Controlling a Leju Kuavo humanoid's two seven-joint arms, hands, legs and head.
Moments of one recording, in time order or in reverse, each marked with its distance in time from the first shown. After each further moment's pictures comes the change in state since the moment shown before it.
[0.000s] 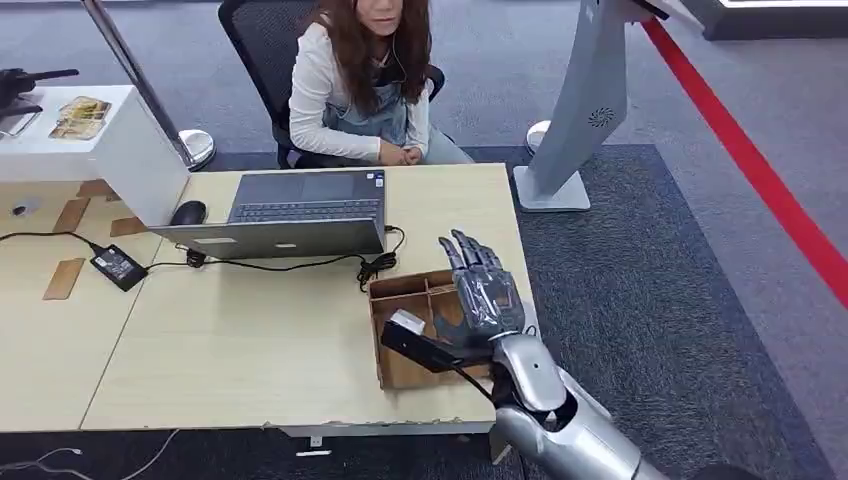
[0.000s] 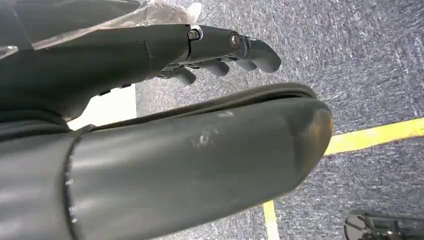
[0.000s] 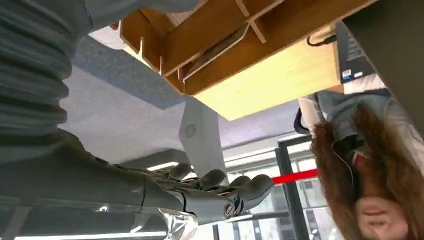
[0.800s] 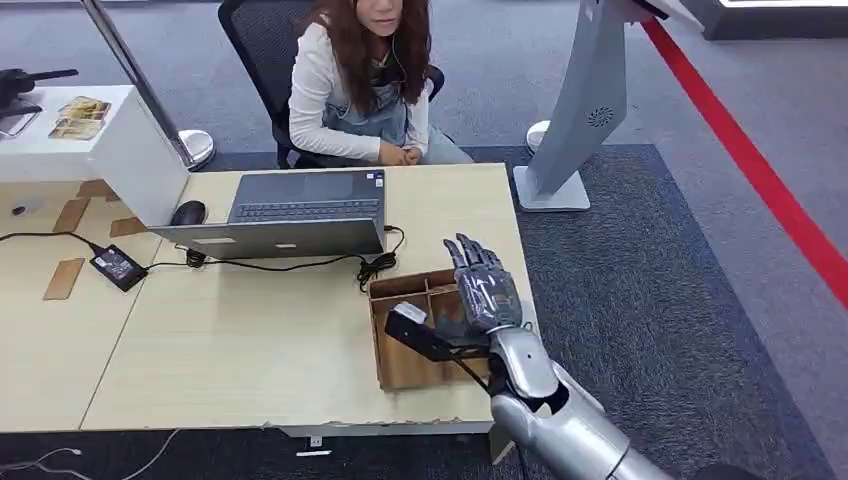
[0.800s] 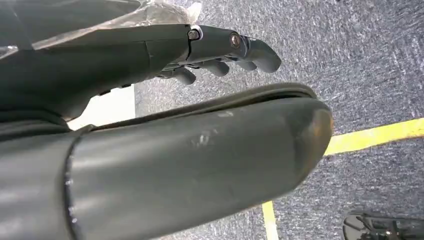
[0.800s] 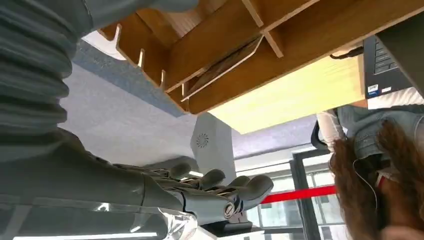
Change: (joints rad) left arm 0.000 0.000 0.000 0.000 -0.003 0.000 -0.006; right arm -0.035 0.031 -0.006 0.132 -0.021 -0.018 0.001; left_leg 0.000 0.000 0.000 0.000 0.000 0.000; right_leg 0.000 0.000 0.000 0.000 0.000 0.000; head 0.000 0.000
